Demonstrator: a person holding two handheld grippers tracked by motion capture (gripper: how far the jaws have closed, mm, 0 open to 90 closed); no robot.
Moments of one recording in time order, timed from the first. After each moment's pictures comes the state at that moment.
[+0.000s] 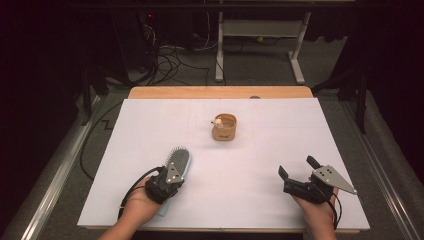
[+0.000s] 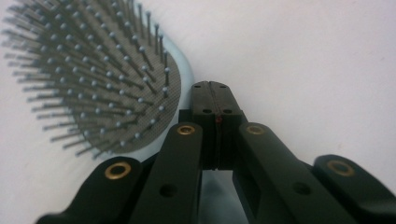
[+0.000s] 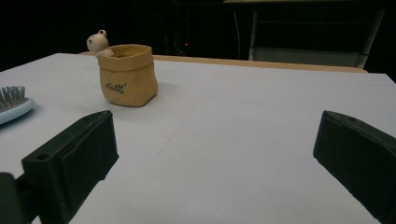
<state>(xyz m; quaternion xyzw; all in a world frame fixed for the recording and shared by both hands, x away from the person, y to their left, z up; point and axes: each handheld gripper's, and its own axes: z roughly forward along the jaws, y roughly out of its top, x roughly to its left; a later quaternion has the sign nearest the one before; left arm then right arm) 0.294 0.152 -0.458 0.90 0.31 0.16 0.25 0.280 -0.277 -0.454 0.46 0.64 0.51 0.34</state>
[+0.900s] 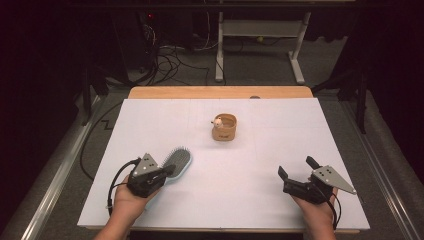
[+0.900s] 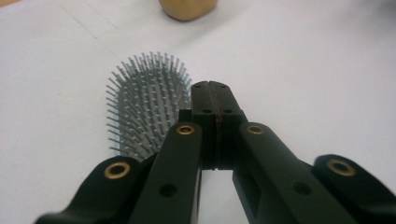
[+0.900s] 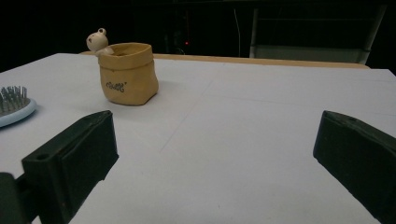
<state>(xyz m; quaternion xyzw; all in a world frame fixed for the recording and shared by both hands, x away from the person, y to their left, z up) 0.291 0.195 -0.433 0.81 0.36 0.16 0.43 0.280 -0.277 -0.455 0.46 0.64 0.51 0.33</state>
